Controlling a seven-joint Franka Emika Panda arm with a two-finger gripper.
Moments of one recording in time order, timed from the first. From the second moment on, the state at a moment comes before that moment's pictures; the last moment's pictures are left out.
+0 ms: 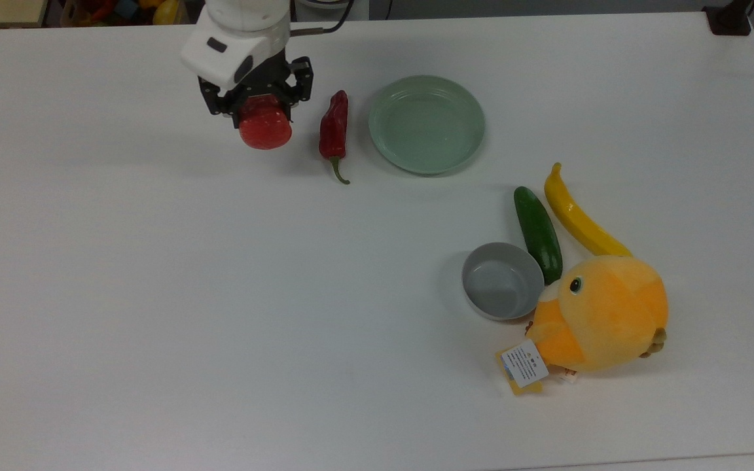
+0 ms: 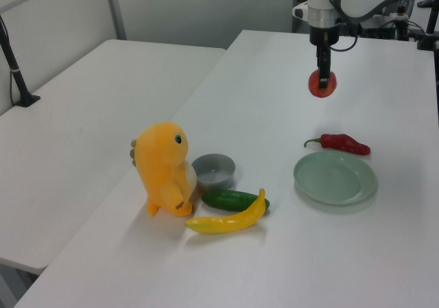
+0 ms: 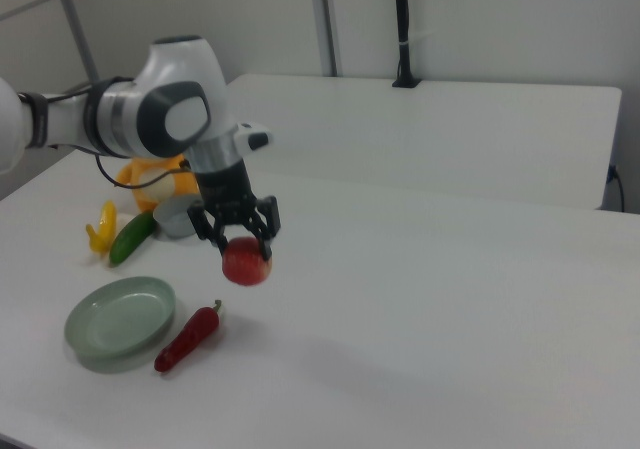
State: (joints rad) arm 0.02 0.12 -0.03 -1.87 -0.11 1.97 -0.28
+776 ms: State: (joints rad) arm 0.04 0.21 -0.08 -1.98 -0.11 2.09 -0.32
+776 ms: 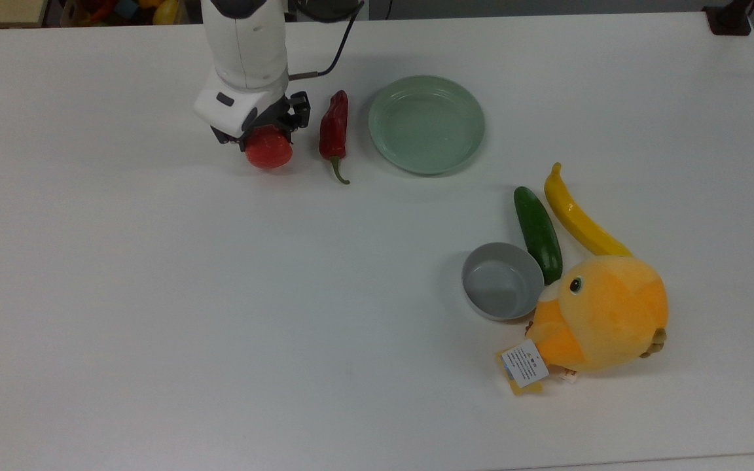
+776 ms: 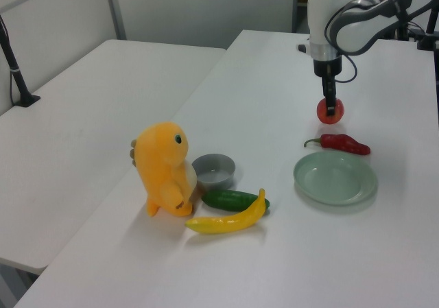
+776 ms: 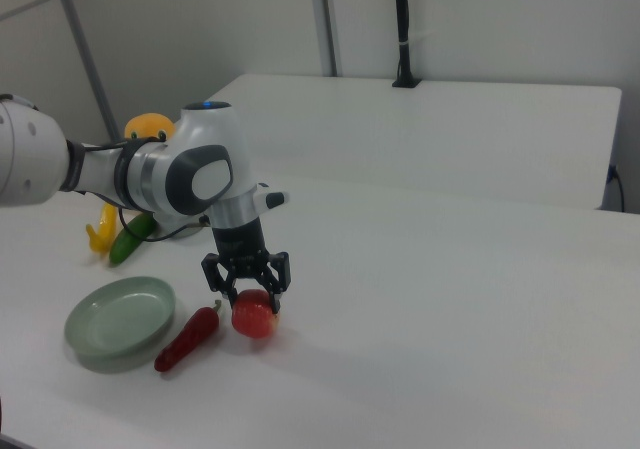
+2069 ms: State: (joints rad) arm 0.03 0.23 -0.09 -1.96 -0.10 2.14 -0.33
